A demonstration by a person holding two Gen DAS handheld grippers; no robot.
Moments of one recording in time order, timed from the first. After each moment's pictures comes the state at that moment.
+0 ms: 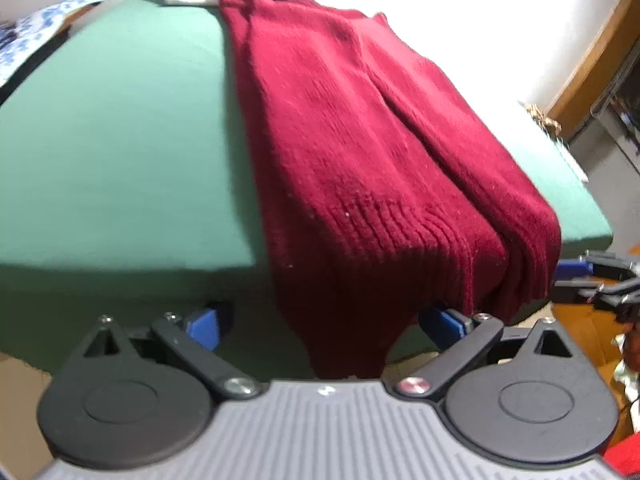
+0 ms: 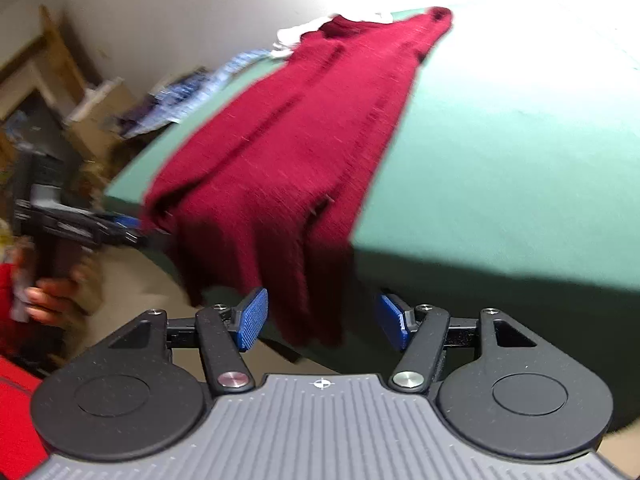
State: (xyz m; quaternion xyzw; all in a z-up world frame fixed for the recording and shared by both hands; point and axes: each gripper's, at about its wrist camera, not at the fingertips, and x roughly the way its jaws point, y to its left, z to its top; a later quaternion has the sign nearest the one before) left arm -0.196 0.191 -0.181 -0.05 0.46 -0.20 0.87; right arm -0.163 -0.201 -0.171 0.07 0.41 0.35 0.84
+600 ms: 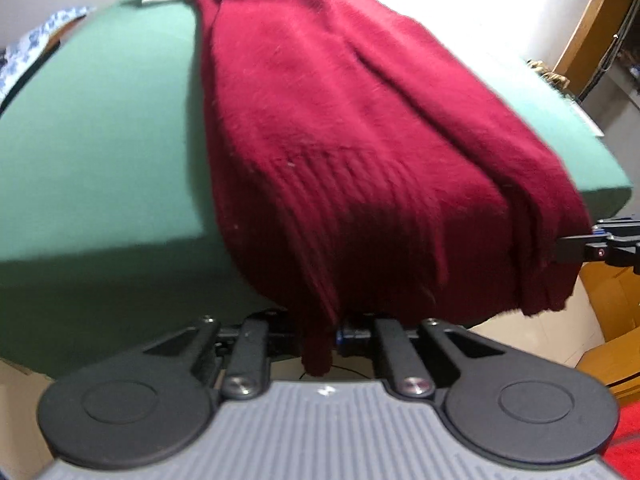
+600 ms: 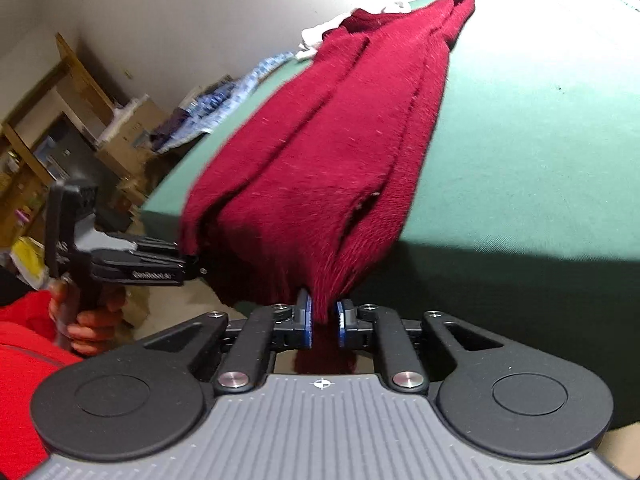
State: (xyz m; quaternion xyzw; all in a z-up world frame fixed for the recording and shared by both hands) left arm -0.232 0.163 -0.179 0.00 0.46 -0.18 0.87; right arm -0.175 -0.197 -0.171 0.13 0.41 0.38 0.82
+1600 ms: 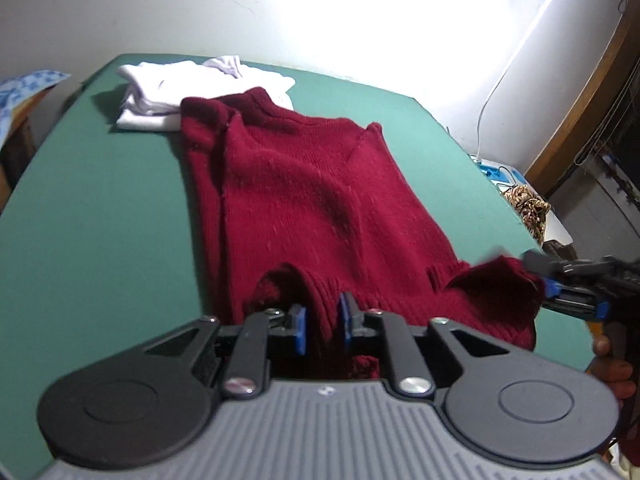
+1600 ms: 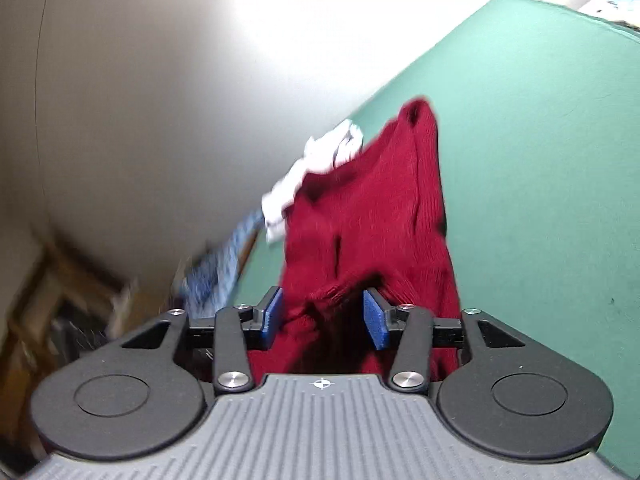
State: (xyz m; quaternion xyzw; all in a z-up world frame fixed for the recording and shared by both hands) left arm -0.045 0.209 -0.090 -0.08 0.40 -0.24 0.88; right arm -0.038 -0.192 -0.118 0.37 0.31 0.28 0.83
